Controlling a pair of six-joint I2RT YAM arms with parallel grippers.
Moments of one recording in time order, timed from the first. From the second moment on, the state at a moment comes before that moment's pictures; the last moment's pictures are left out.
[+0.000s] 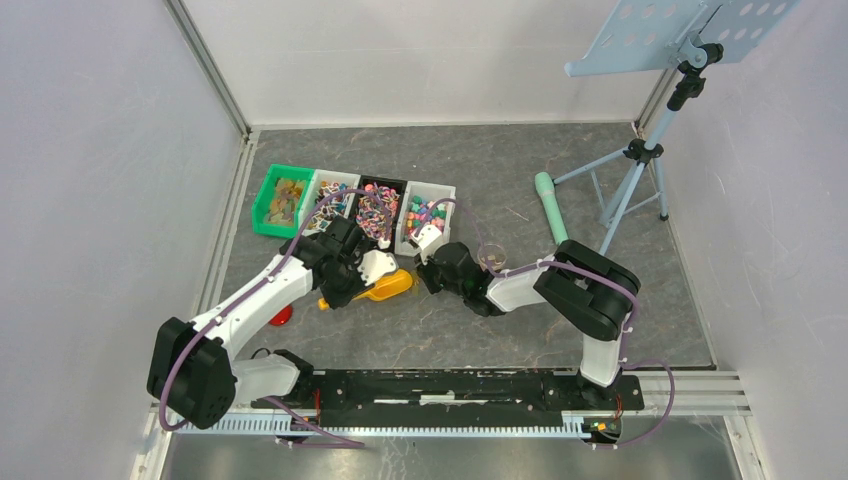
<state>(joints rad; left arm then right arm) -0.50 1.21 0.82 -0.93 0.05 0.62 0.95 1.87 0.77 0.61 0.10 0.13</state>
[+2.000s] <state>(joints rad) -0.56 1.19 0.84 -1.01 0.01 0.62 1.00 1.79 0.78 0.40 0.17 0.44</state>
